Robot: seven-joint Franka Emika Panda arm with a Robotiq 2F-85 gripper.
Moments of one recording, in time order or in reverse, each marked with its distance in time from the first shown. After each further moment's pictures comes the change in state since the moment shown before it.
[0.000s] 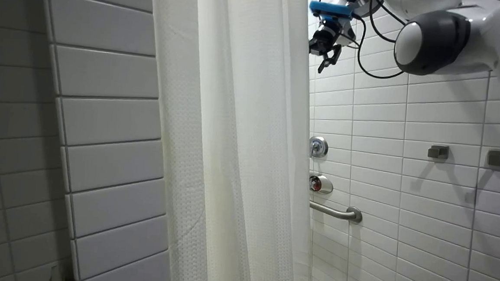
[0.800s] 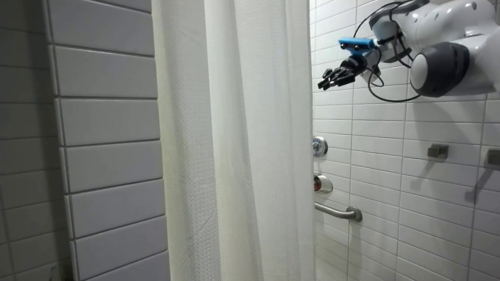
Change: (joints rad) arm -0.243 0.142 -0.018 -0.108 0.385 0.055 0.236
